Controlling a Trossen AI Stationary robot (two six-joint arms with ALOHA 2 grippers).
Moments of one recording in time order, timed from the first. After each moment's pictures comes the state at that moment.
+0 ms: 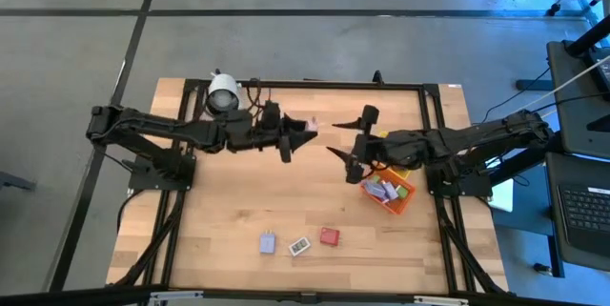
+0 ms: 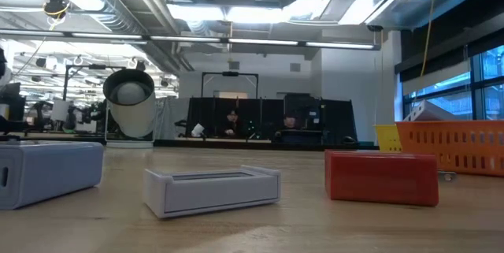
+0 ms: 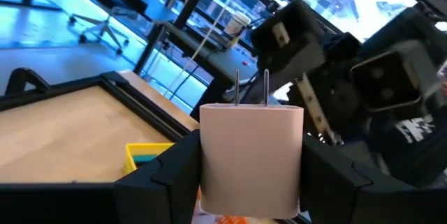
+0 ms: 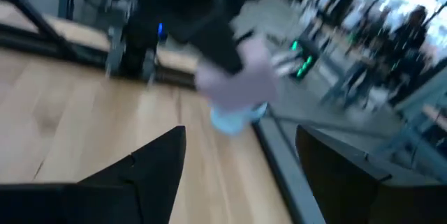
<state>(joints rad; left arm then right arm) 0.00 1.33 0.98 0.34 -0.25 -0.63 0.27 1.26 1.12 -0.16 0.60 -0.27</state>
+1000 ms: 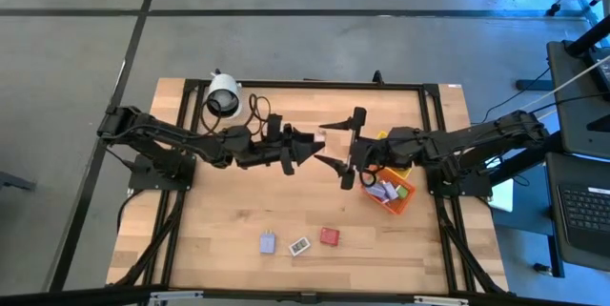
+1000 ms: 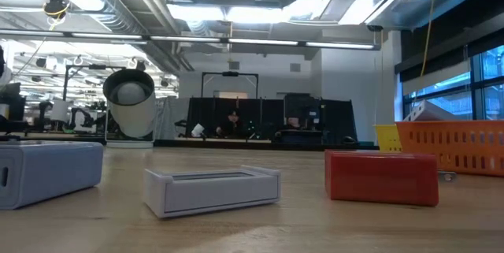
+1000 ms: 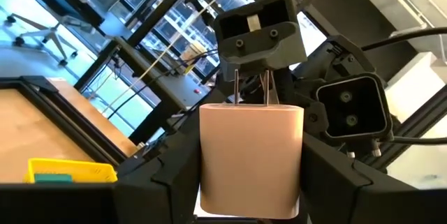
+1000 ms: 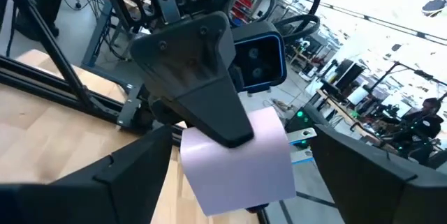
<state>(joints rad) -0.13 1.44 0.98 0.68 -0.34 -0.72 0.26 1.32 1.12 0.14 0.43 -0.51</state>
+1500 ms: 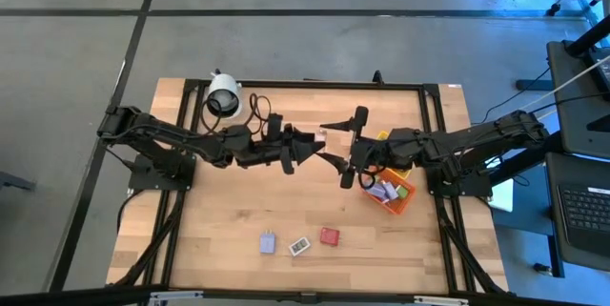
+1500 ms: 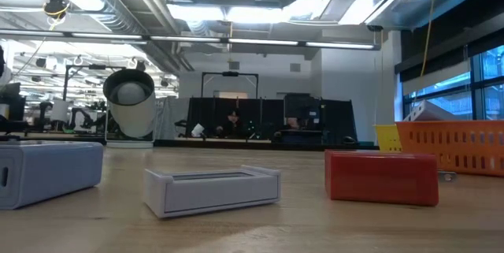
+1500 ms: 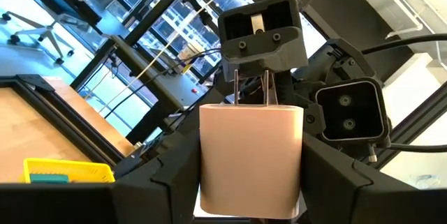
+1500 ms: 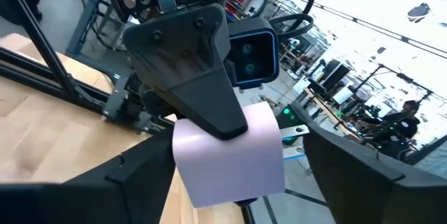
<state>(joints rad) -0.13 1.44 0.98 0.69 -0.32 -0.73 0.26 1.32 1.12 0.14 0.48 -0.56</state>
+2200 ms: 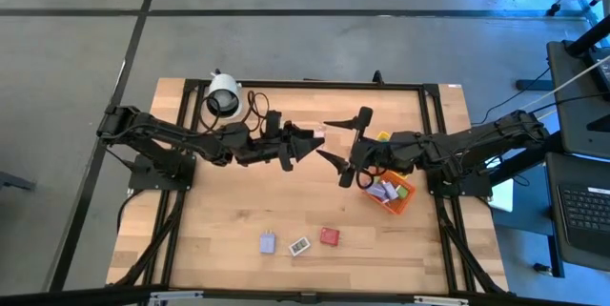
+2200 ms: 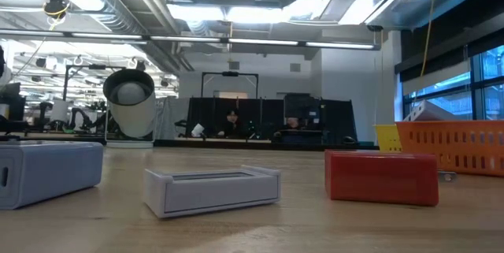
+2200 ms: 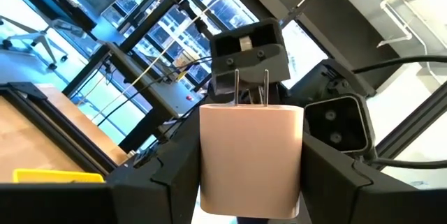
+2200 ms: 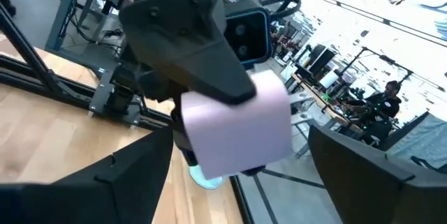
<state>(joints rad) -0.11 1.44 0.98 0.71 -0.31 -0.74 0.29 1.32 1.12 0.14 0.59 -0.53</state>
